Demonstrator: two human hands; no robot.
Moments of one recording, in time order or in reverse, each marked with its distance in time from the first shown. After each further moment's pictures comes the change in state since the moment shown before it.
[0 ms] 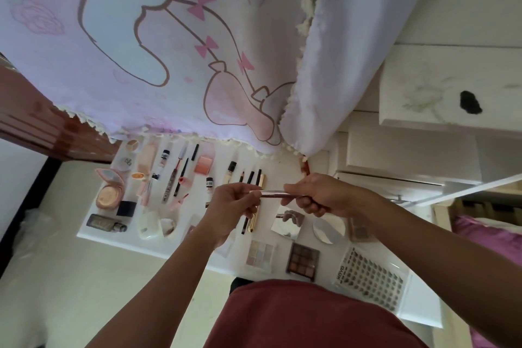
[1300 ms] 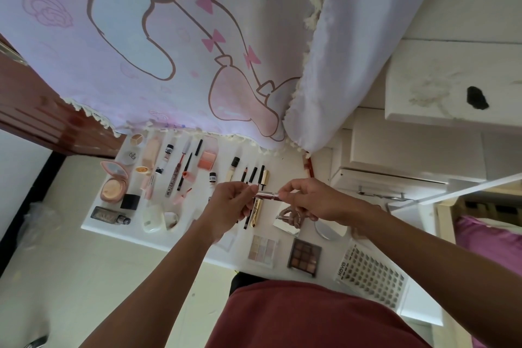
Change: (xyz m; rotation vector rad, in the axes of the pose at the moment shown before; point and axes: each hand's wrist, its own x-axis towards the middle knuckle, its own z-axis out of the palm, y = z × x) left_hand -0.013 0.003 -0.008 0.207 -0.024 0.025; right_hand -0.006 0.011 0.026 -0.166 0.039 -0.160
